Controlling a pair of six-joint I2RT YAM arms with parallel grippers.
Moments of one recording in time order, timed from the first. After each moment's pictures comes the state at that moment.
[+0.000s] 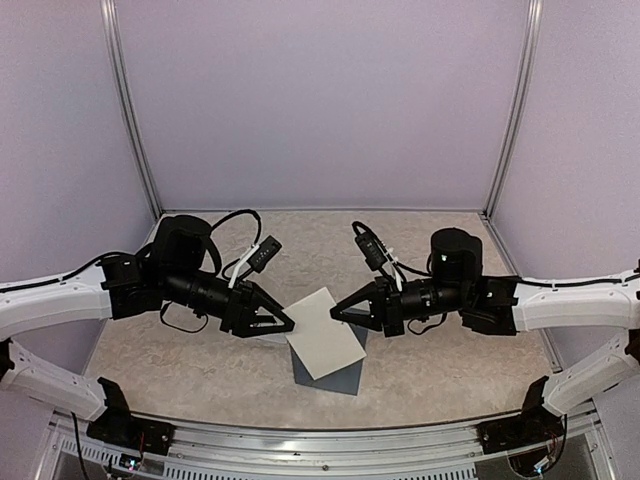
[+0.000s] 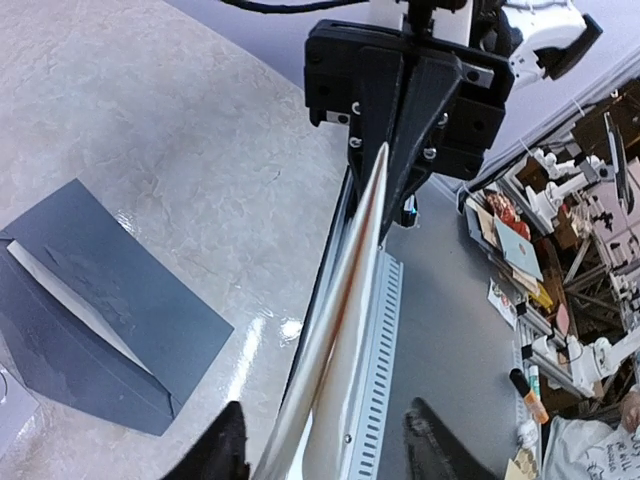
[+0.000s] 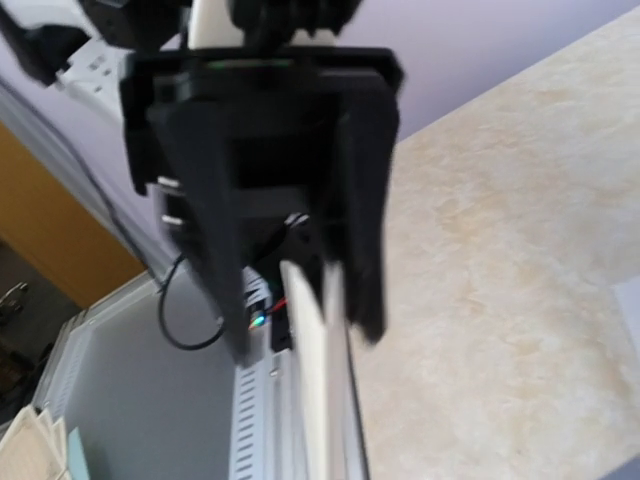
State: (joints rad) left arm -0.88 1.20 0.87 -0.19 0.69 -0.32; right arm 0.95 1.32 0.77 0.36 -0.66 0.42
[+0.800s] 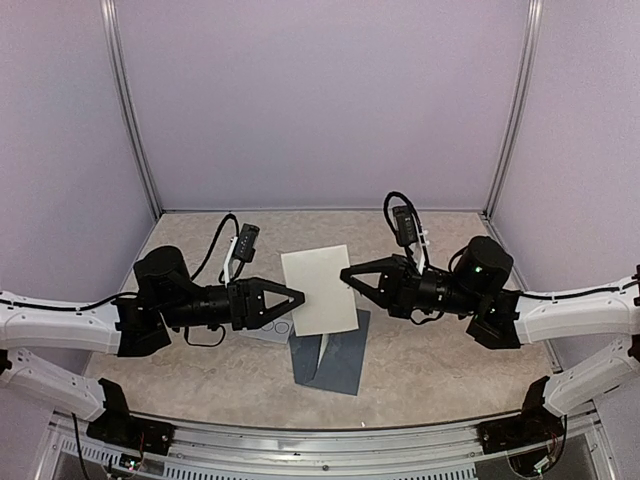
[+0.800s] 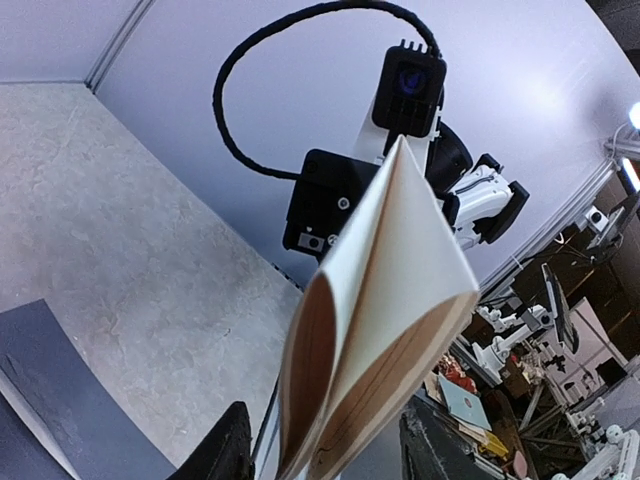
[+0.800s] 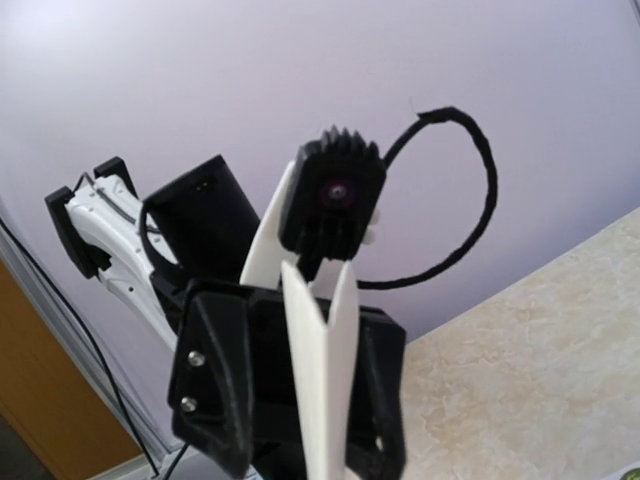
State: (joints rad) left arm -0.97 1.16 0.58 0.60 0.44 -0.73; right arm 0.95 1.27 0.63 0.84 -0.48 0.58
